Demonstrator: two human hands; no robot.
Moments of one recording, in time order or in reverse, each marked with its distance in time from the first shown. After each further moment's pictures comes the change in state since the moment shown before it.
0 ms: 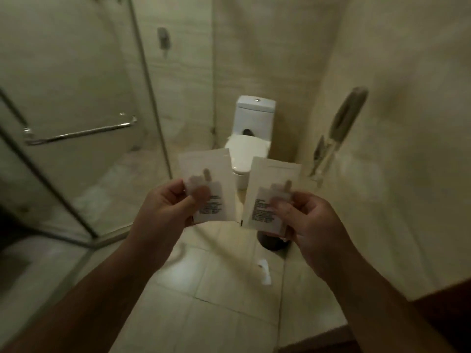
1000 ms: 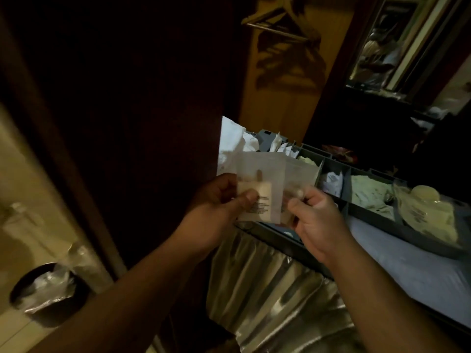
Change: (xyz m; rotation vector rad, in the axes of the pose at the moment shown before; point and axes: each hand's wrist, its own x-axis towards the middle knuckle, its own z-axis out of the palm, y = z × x) left_hand -0.173 -0.081 0.420 -0.036 -1.427 -0.220; right_hand -0.341 0.019 -0.261 0.141 1.319 -0.189
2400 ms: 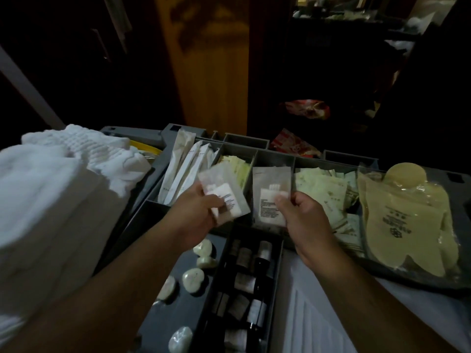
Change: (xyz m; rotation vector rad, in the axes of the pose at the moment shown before) left_hand 0.315 -0.149 0.189 -0.148 -0.084 -0.532; right_hand 0.219 0.054 -0.263 -0.233 0.350 0.144
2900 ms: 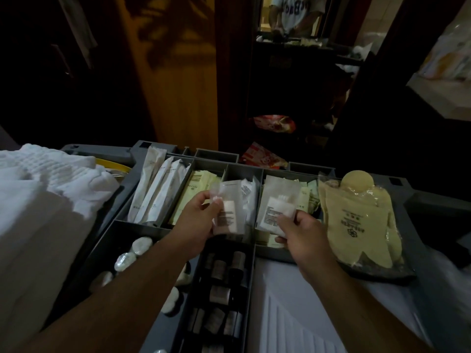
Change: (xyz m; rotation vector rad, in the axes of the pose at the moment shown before) left_hand 0.025 -0.023 0.043 0.111 0.007 0.030; right_hand -0.015 0.004 -0.047 -0.039 0.201 0.065
